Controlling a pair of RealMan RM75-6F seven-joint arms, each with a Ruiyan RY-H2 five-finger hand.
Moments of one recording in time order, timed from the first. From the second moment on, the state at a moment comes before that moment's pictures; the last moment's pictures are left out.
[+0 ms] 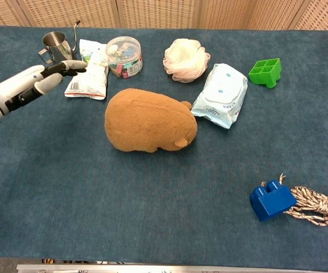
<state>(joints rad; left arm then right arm) -0.53 -1.38 -0.06 -1.41 1.61 1.01 -0.64 0.11 -1.07 0.14 -1.69 -1.47 1.52 -0.05</state>
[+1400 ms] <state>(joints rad) -0.59 -1.82 -0.06 -1.20 1.51 1.10 -0.31 0.07 -1.05 0.12 -1.67 -1.45 1.54 0.00</state>
